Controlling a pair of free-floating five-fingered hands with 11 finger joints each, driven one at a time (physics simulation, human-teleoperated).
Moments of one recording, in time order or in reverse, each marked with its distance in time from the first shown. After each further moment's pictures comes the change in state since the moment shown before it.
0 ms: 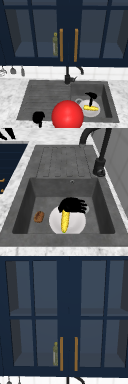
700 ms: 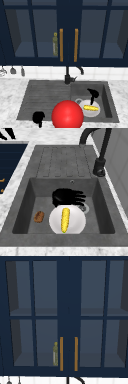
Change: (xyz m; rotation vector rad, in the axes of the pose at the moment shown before) left hand 0.000 0.000 0.000 0.000 0.000 0.000; right hand 0.026 -0.034 0.063 -0.203 0.003 0.041
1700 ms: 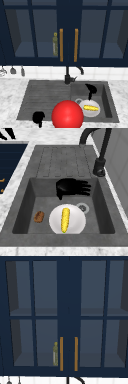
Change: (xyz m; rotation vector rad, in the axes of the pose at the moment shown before) left hand 0.000 0.000 0.000 0.000 0.000 0.000; right hand 0.032 -0.032 -0.013 -0.082 -0.035 0.034
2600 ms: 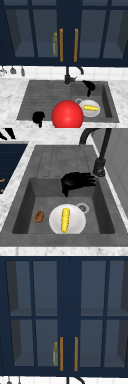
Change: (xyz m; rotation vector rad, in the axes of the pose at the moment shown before) left hand 0.000 0.000 0.000 0.000 0.000 0.000; right hand 0.008 -0.015 -0.026 -0.052 -0.189 0.054
